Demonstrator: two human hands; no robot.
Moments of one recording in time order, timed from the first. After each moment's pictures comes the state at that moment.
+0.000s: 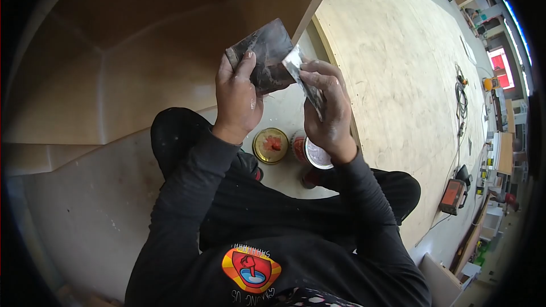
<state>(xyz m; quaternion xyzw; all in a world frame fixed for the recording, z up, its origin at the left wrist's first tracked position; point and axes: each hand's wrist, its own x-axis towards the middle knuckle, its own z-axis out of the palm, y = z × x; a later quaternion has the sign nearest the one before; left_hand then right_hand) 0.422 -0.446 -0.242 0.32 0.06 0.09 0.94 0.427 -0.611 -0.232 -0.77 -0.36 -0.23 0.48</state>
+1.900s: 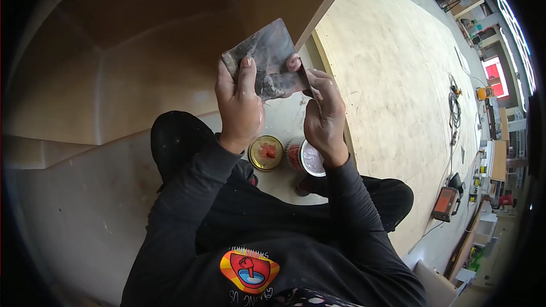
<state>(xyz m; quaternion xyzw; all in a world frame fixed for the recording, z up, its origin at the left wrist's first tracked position) 0.422 -0.449 -0.245 0.47 0.02 0.26 0.84 0.436 -0.609 -0.250 -0.73 -0.28 -0.18 0.60</state>
